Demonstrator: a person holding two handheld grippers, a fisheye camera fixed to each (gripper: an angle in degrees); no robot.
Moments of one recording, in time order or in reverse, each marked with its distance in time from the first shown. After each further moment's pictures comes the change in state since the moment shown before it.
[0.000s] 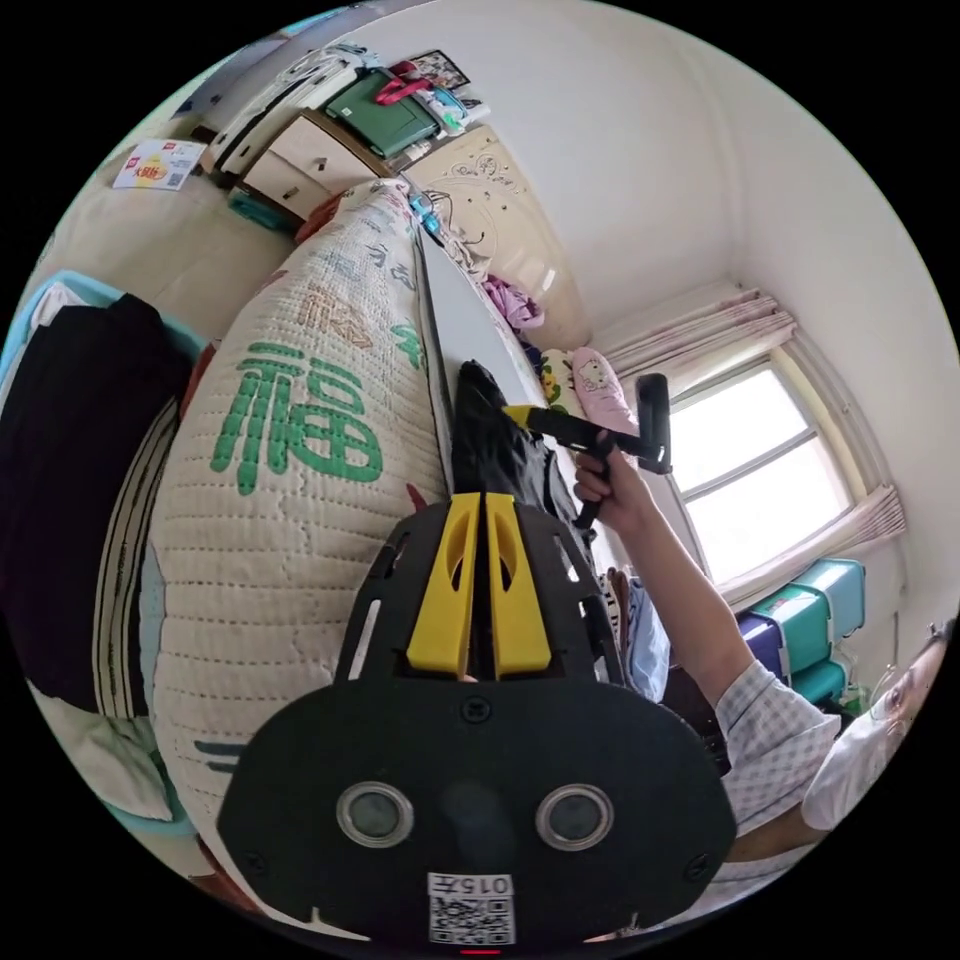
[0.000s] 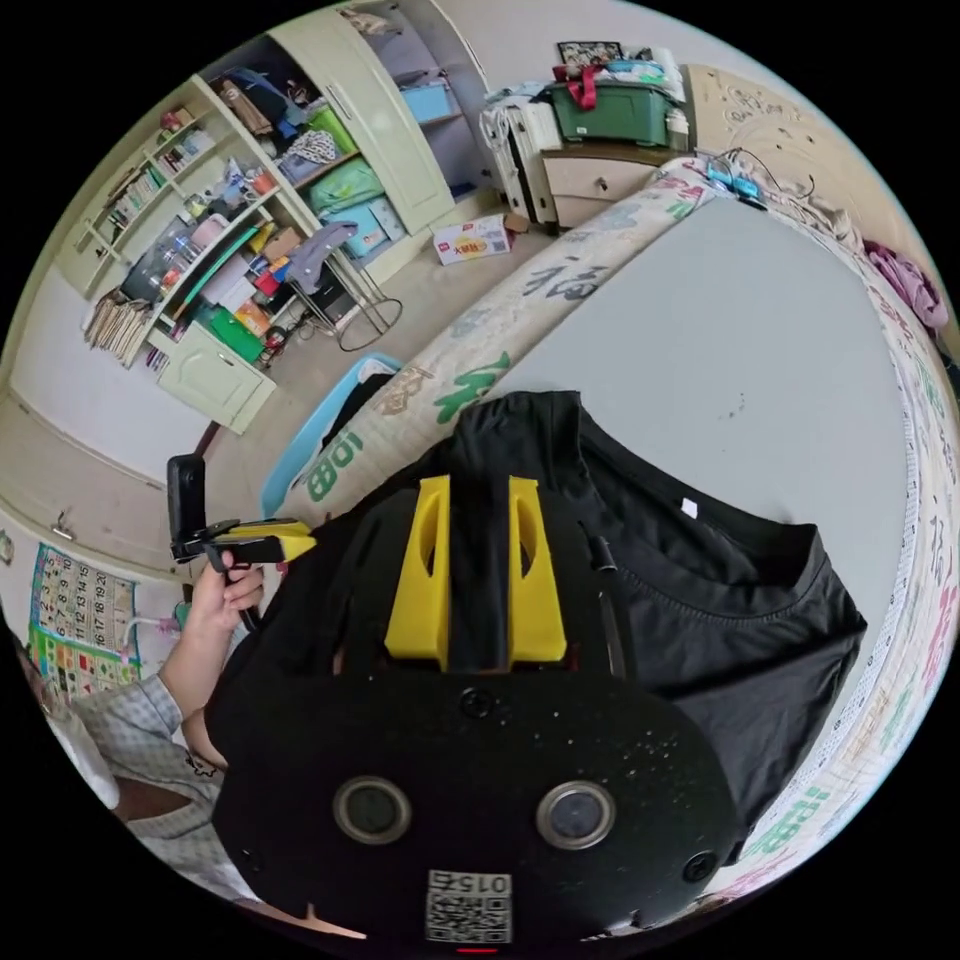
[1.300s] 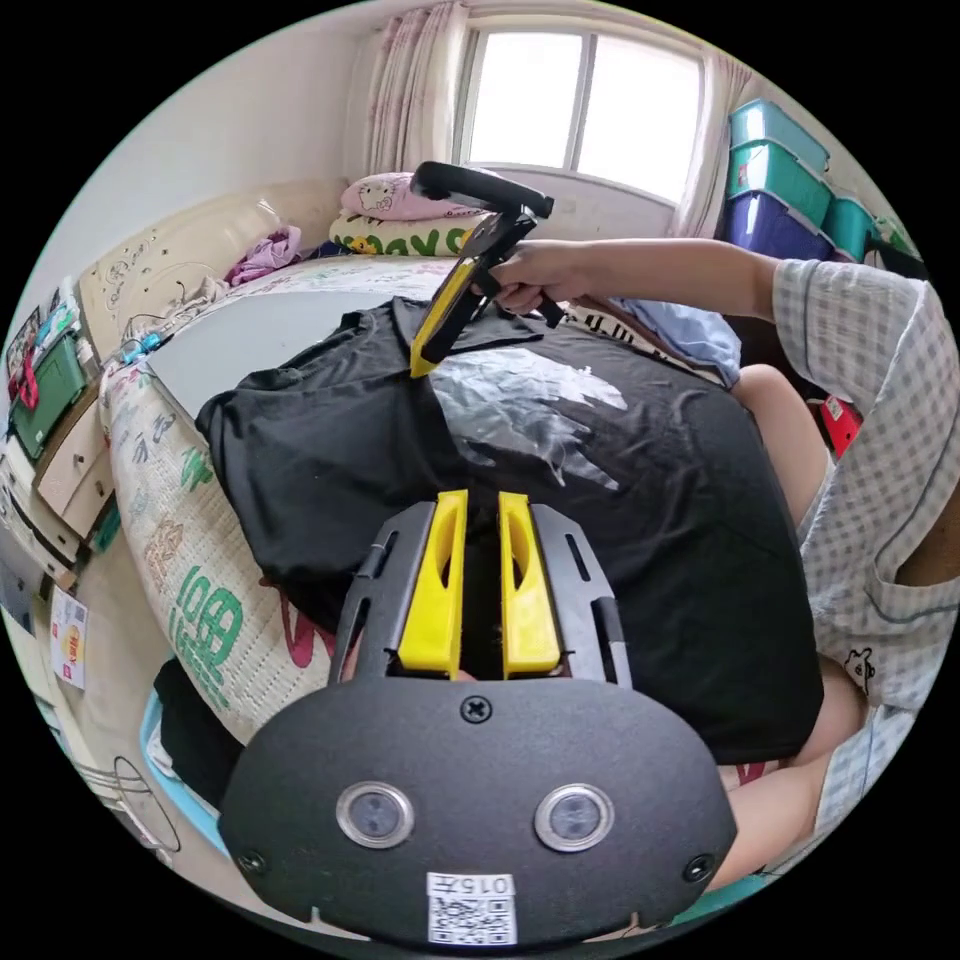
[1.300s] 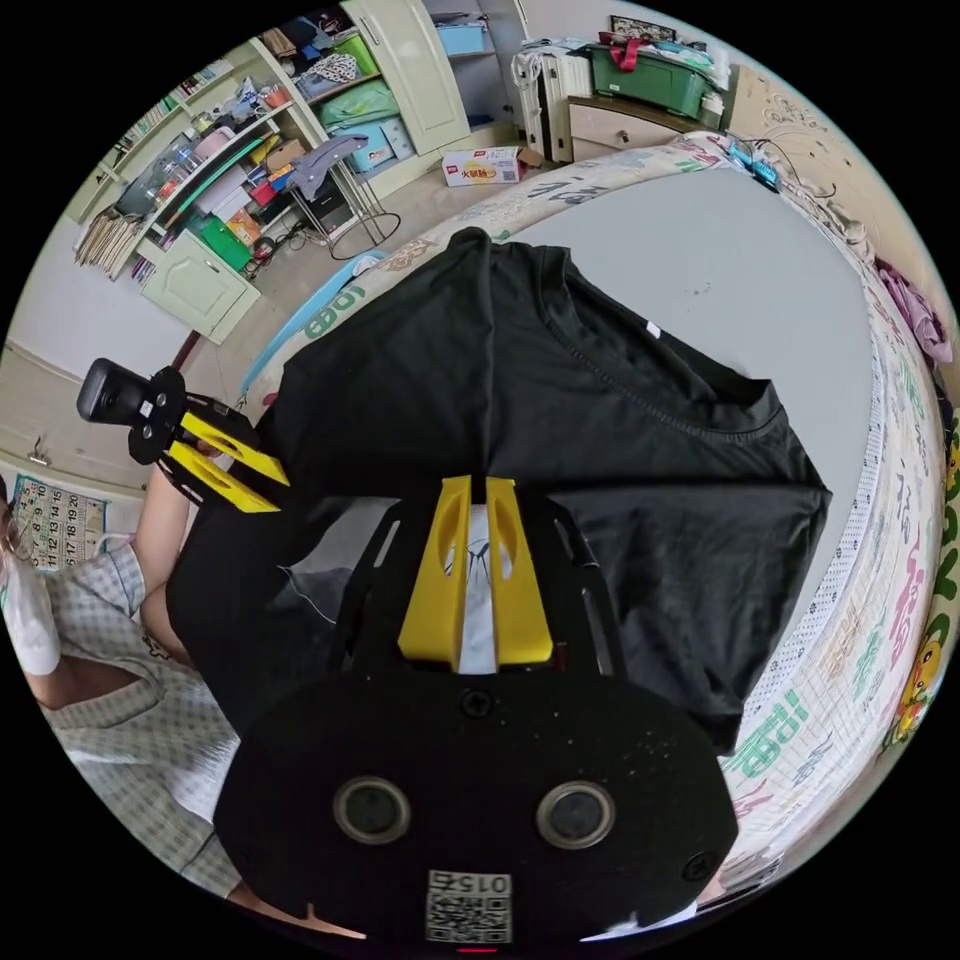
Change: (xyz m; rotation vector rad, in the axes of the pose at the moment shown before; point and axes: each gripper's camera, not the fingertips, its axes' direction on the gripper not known) left arm 0.162 0.133 0.097 -0.465 -0.170 1.026; right arm -0.107 0.036 0.053 -0.185 0.111 -0.092
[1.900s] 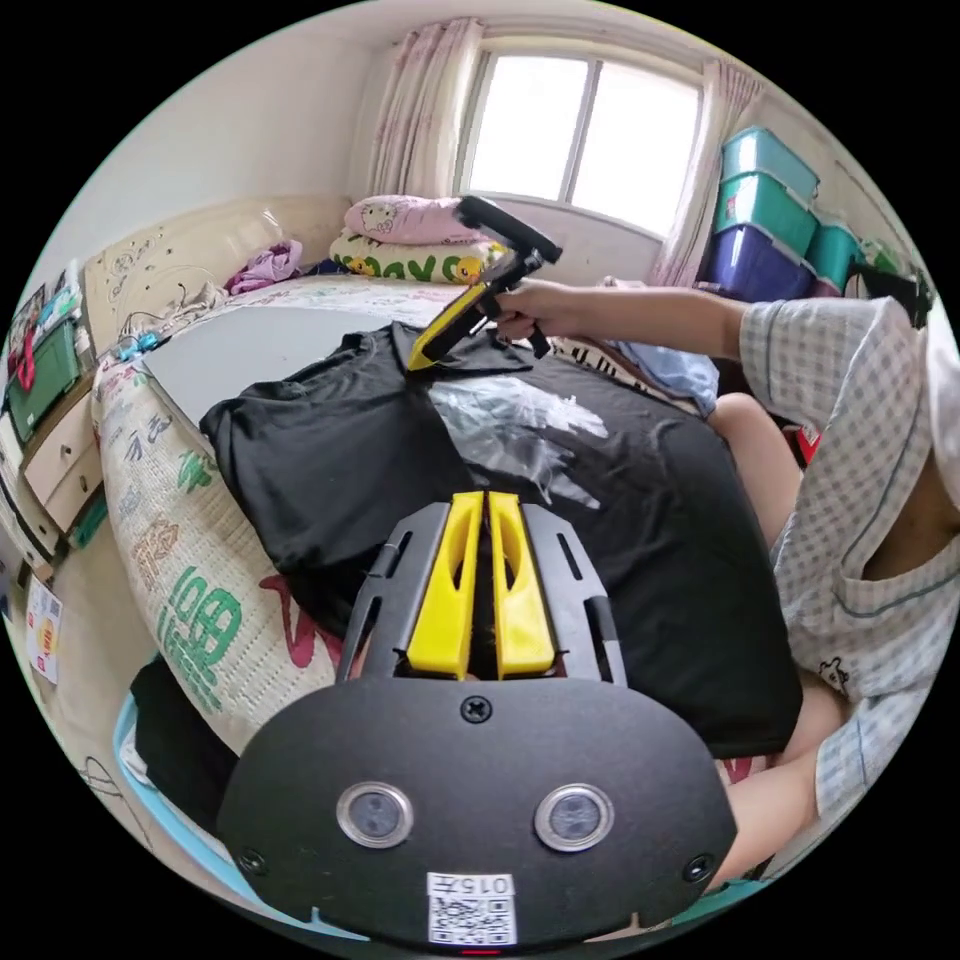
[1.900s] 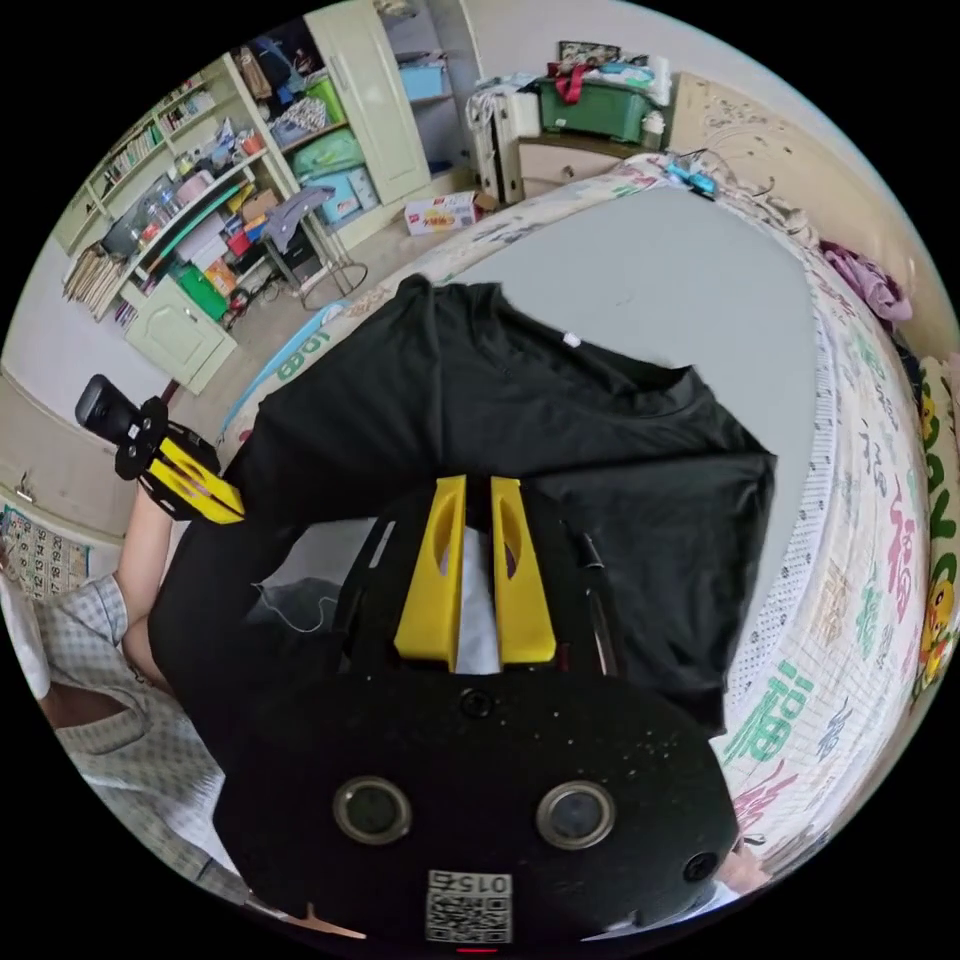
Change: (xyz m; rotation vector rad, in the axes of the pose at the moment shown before) left arm 0.011 -0.016 0.007 0.066 0.041 -0.016; right arm -0.062 -0.003 -0.018 0.172 0.067 0.095
